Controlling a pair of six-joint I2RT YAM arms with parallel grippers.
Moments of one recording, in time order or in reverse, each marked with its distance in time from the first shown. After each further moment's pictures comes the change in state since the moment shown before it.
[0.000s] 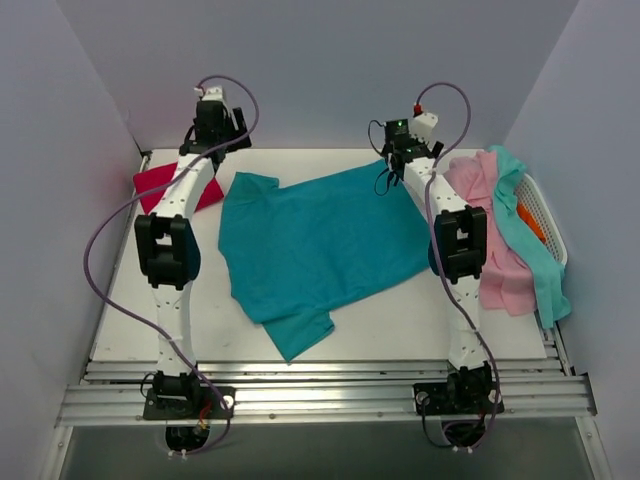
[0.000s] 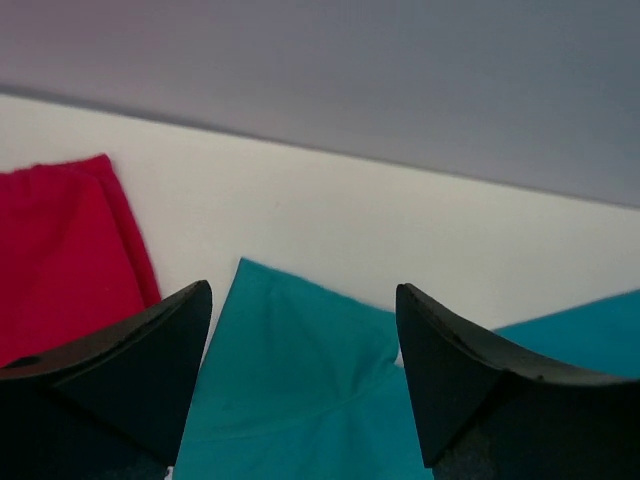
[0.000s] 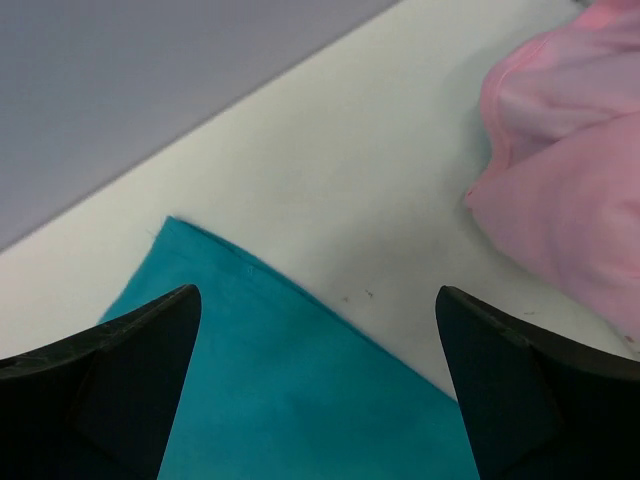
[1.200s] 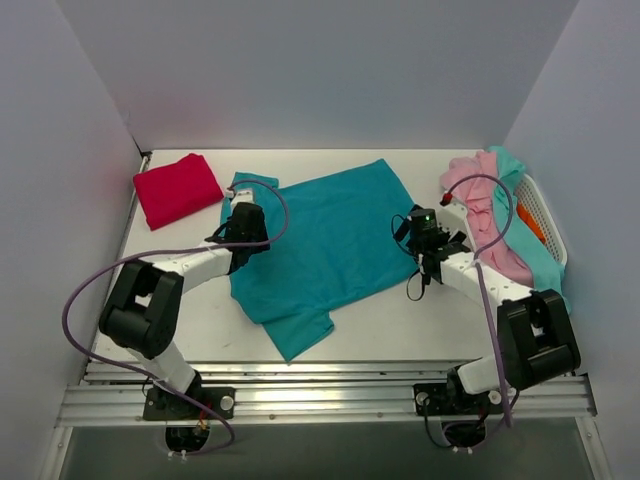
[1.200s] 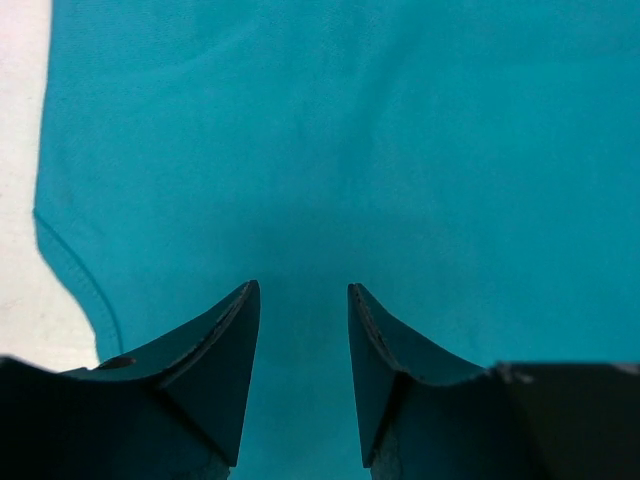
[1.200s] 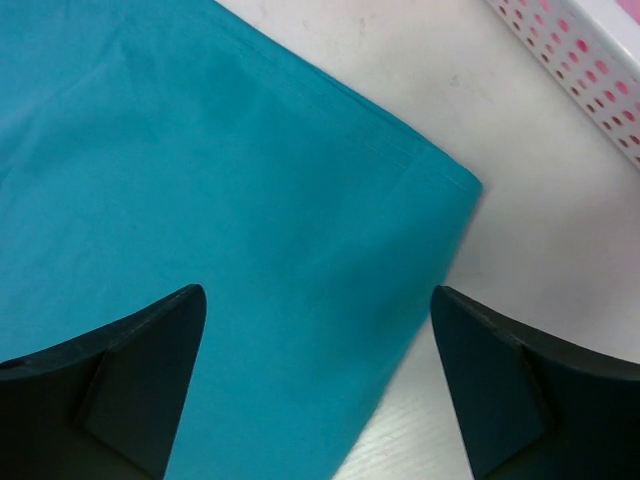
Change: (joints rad) left arm -0.274 -0.649 -1.211 0.322 -0.218 -0.176; right arm 0.070 -0.998 -1.389 0.349 -0.123 0.206
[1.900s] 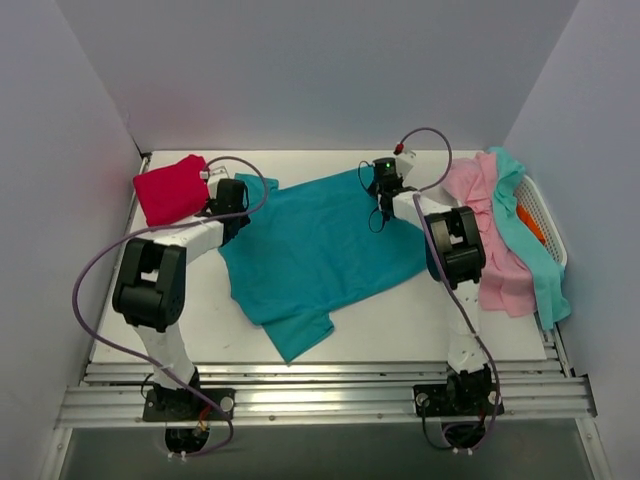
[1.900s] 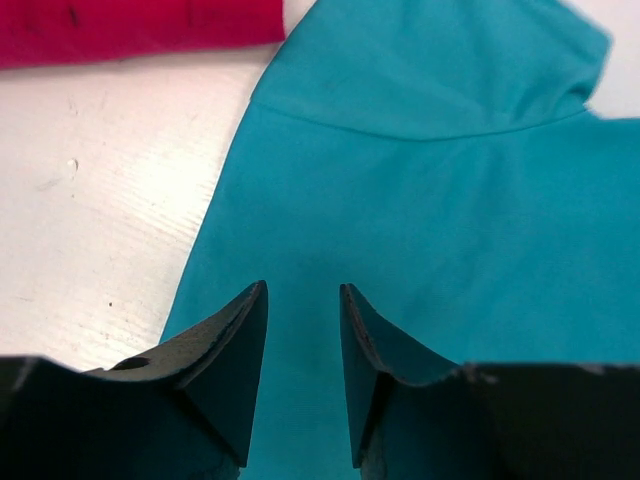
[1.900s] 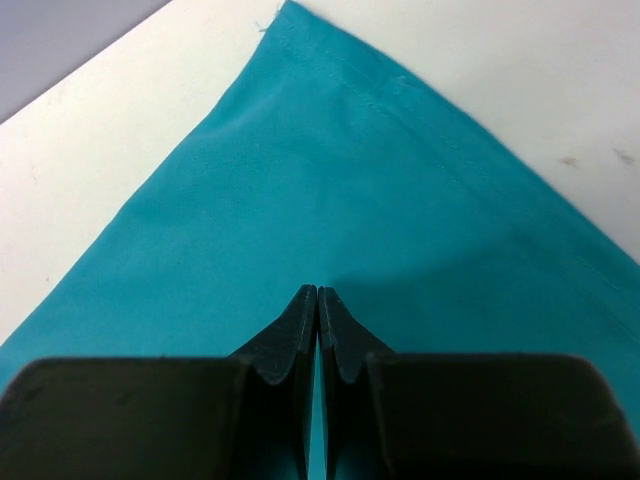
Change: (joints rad) left arm 0.153 0.203 0.259 -0.049 -0.100 -0.052; right arm -0.026 0.891 0.881 0.167 -0.181 -0.093
